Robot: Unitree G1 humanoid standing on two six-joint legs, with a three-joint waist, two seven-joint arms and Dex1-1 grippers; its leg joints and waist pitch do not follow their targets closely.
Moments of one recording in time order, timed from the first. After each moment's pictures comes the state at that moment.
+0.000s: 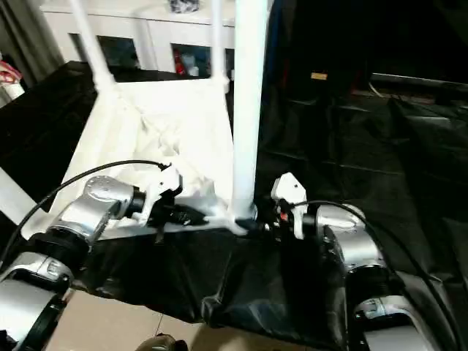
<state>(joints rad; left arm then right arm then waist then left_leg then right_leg) -0.72 0.28 -0.24 0.82 0.01 0.06 -1.22 -0.49 -0.34 0.11 0.70 0.13 -0.09 1.07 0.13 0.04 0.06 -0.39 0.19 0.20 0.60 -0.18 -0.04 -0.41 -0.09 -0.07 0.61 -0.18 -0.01</state>
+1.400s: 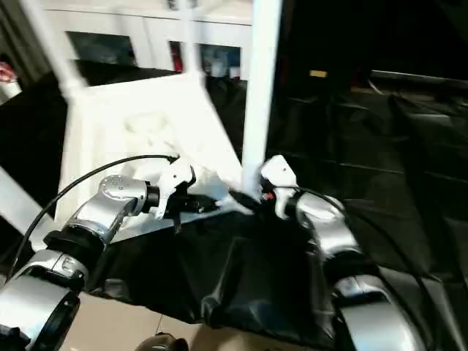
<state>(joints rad) -0.73 0.25 -0.24 0.83 0.00 0.04 -1.21 -0.58 -0.31 0.11 0.84 0.08 -0.25 0.97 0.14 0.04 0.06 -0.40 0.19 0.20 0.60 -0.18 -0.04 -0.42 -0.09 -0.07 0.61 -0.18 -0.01</state>
